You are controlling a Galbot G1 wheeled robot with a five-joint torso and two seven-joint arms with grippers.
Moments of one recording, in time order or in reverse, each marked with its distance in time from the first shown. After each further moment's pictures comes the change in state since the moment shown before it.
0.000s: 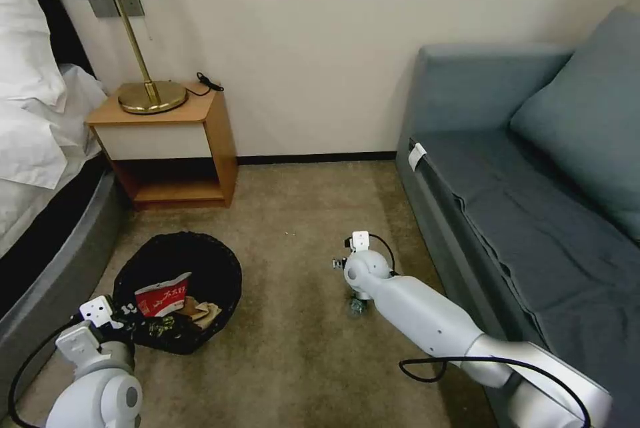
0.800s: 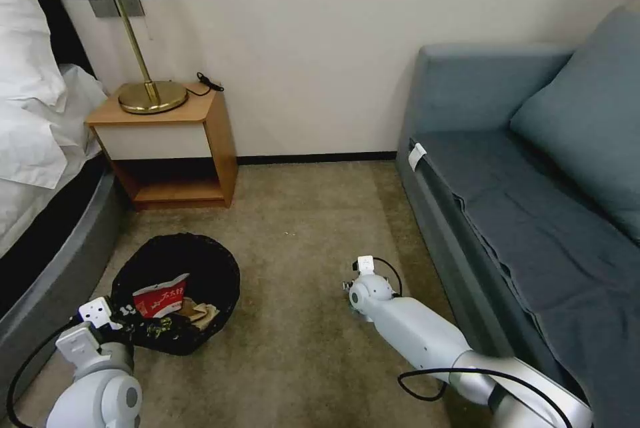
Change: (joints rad) left arm 0.000 0.003 0.002 0.002 0.012 -0.002 0.000; right arm -0.071 0.048 0.042 -0.141 -0.115 0.063 -0.101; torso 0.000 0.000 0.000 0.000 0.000
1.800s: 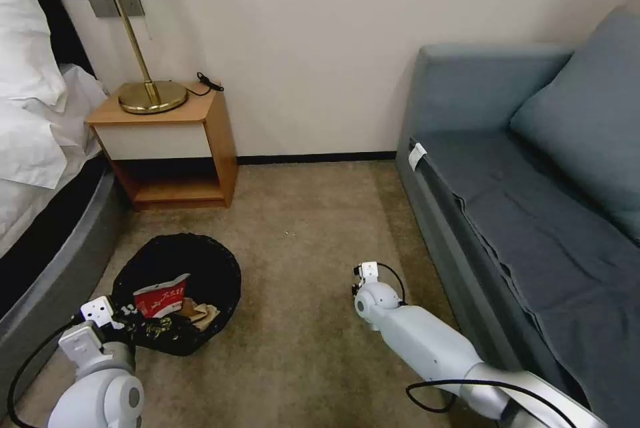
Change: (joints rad) left arm 0.003 0.001 0.006 -0.004 0.011 0.004 -0.002; right arm -0.038 -0.111 0.014 0.269 0.034 0.011 -0.003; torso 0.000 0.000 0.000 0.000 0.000
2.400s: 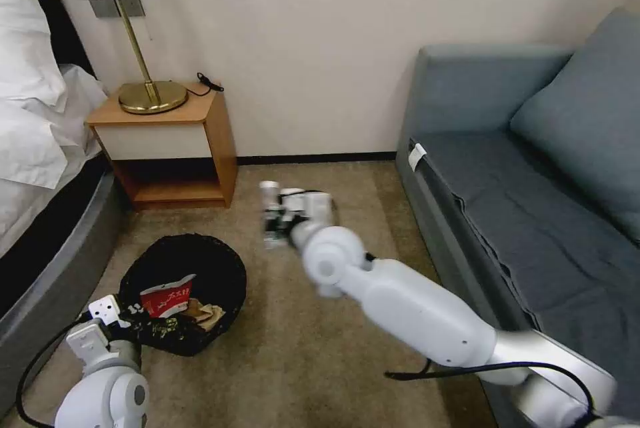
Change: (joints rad) left arm -0.015 -0.007 0.021 0.006 0.005 0.023 -0.003; right arm 0.240 0.078 -0.222 0.673 0.353 0.032 0.233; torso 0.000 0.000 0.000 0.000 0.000
